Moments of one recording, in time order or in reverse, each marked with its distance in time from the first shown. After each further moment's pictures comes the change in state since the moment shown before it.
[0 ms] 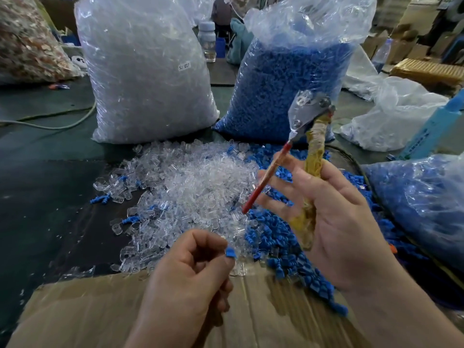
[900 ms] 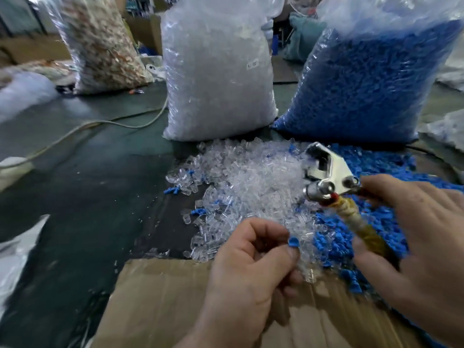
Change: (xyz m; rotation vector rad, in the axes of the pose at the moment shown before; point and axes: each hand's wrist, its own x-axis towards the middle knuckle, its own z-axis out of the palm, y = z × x) left_hand 0.005 0.005 0.002 -0.257 0.059 0.057; right_hand -0.014 -0.006 0.000 -1.590 -0.059 -0.564
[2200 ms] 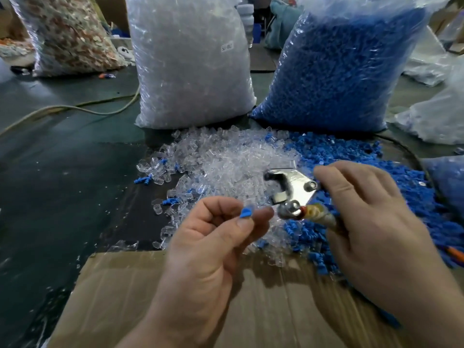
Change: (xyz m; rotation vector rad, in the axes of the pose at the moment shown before) left_hand 0.005 -0.001 -0.011 -0.384 -0.132 0.123; right_hand -0.006 0.007 0.016 -0.057 -0.042 -0.021
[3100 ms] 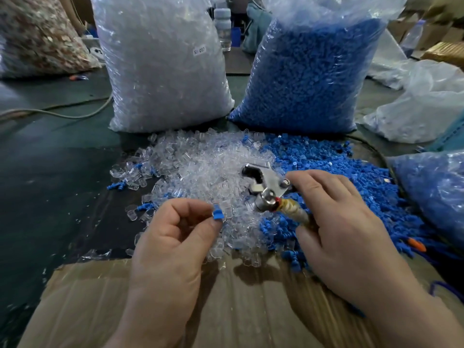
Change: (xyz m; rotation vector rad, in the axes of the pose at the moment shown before) left_hand 0.003 -0.001 -0.008 0.652 0.186 0.190; right_hand -0.004 -0.003 -0.006 0.078 -0.063 0.099
